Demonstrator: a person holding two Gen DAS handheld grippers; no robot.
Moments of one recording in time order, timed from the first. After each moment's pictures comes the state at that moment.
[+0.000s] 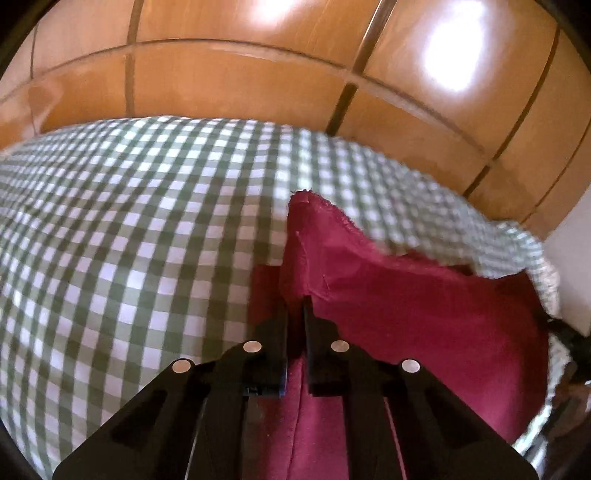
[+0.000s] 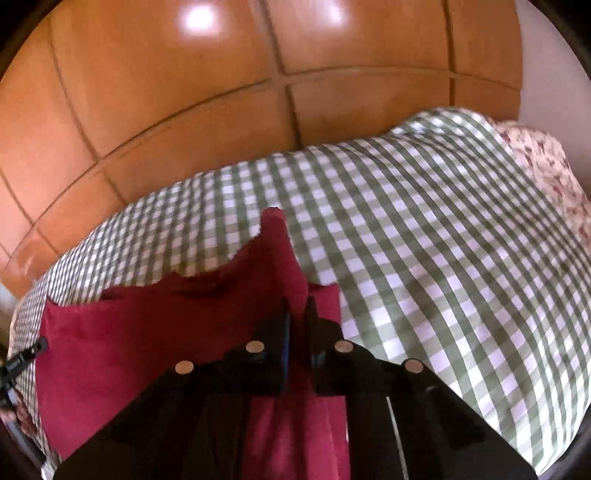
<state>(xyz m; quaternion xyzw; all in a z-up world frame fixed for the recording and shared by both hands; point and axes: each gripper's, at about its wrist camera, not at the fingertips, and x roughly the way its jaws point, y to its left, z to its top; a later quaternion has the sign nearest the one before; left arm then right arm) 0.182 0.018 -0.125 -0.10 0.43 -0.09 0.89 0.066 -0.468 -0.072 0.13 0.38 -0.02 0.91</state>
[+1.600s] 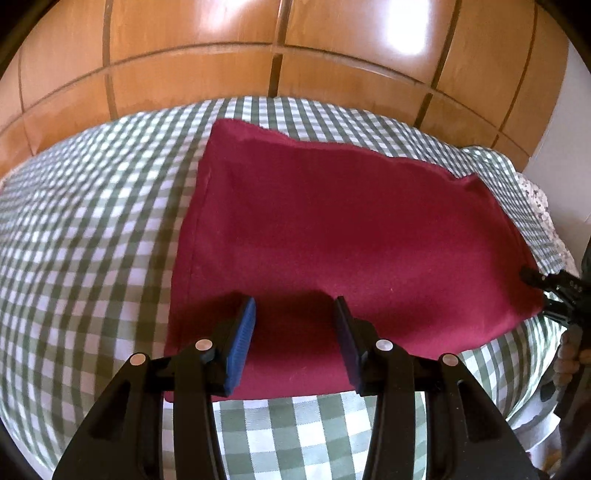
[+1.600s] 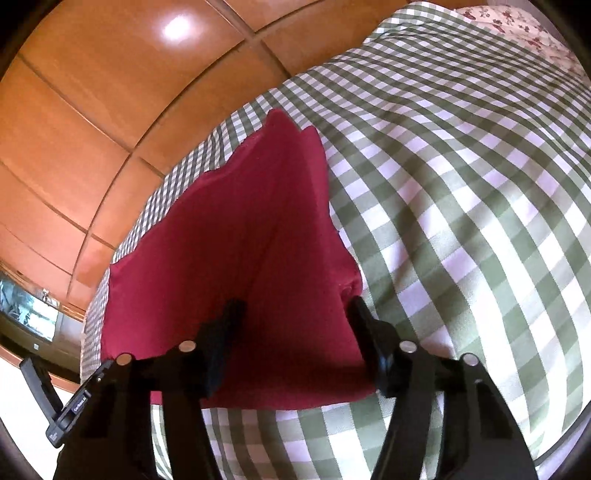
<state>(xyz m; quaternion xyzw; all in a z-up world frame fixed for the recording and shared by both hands) 0.060 -0.034 -0.129 -0.03 0.43 -0.14 0.89 -0.045 -0.480 -0.128 0.28 0.41 0.07 0.86</state>
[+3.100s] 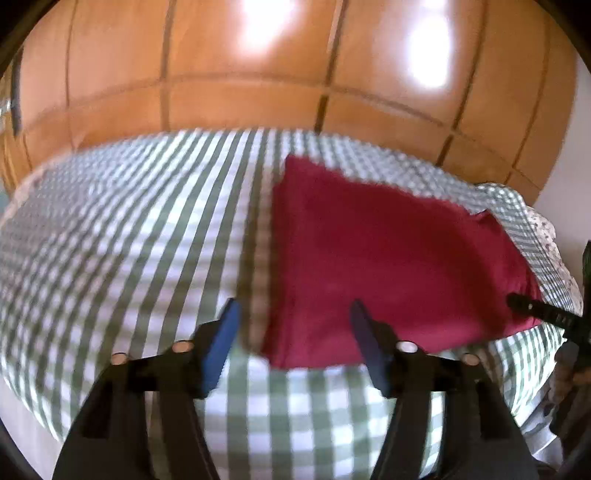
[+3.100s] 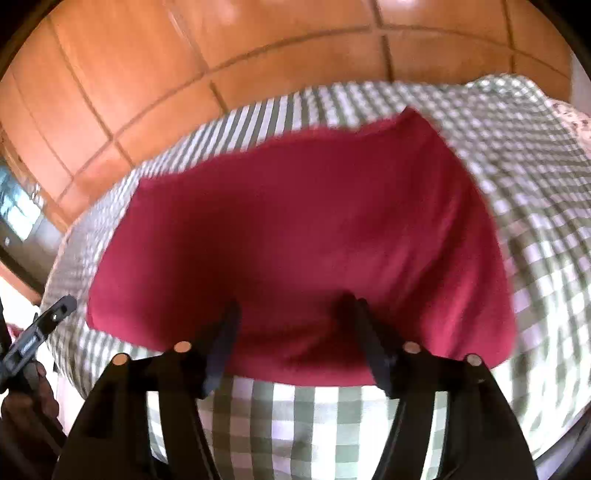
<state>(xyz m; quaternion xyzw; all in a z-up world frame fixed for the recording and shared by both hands) 0.017 0.019 -0.094 -0.04 0.37 -0.09 0.92 -0.062 -0.376 -0.101 0.11 0.41 0.12 0.90</state>
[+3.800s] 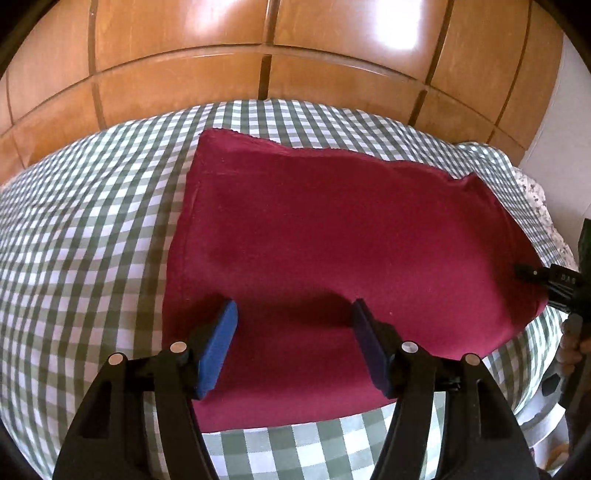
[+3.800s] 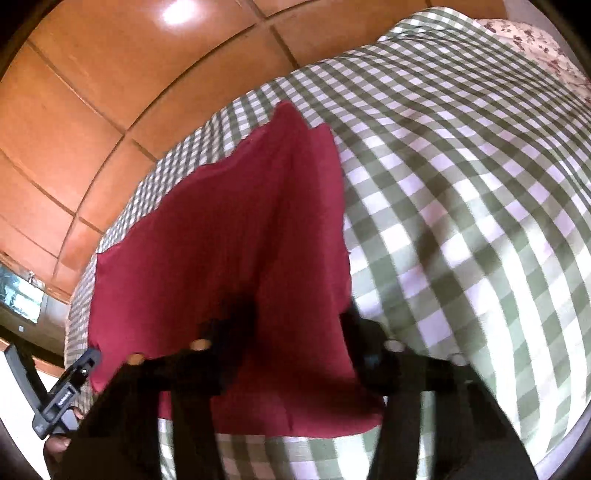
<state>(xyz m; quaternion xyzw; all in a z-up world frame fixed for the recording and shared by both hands) 0.072 -0.042 -0.120 -0.01 0.43 -0.15 0.89 -0.024 -0.465 -0.121 0.24 0.44 0.07 0.86</state>
